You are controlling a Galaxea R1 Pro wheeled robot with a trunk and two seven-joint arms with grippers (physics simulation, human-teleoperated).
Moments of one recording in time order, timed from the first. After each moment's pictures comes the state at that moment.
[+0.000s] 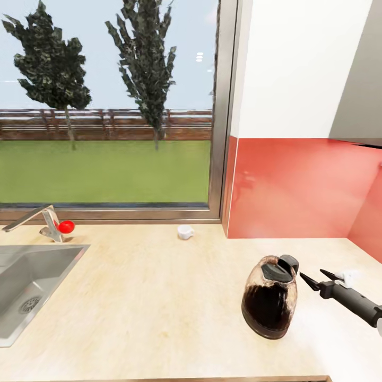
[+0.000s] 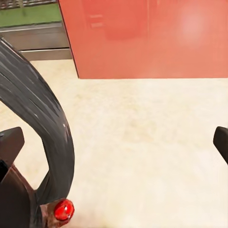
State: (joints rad) left arm -0.01 0.07 -0.26 -0.03 0.22 0.09 0.07; right arm -0.35 -0.48 -0.28 -0.95 -0.31 0.07 0.75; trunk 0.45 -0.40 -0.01
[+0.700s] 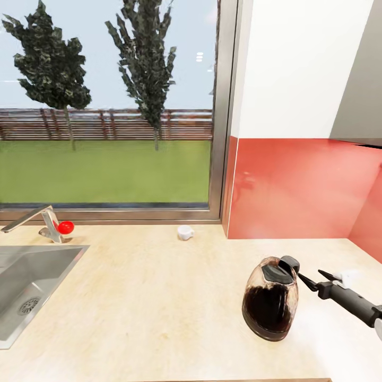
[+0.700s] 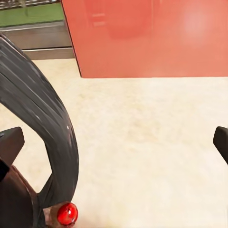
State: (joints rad) left arm -0.01 0.07 -0.26 -0.03 0.22 0.09 0.07; right arm -0.35 -0.47 -0.27 -0.95 -0.31 0.07 0.75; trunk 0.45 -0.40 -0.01
